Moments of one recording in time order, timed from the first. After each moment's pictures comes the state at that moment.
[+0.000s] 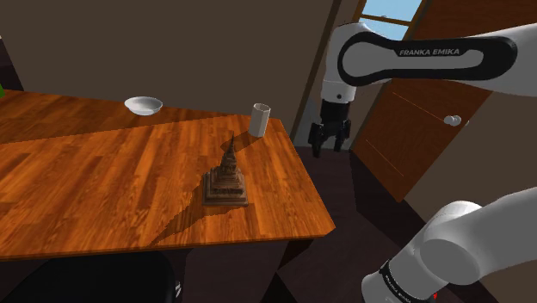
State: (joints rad) arm 0.02 -0.42 0.12 -2.29 0.06 1.63 0.21
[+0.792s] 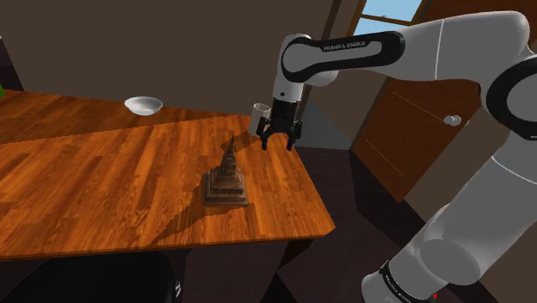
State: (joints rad) arm 0.03 0.04 0.16 -1.97 0.19 1.77 0.44
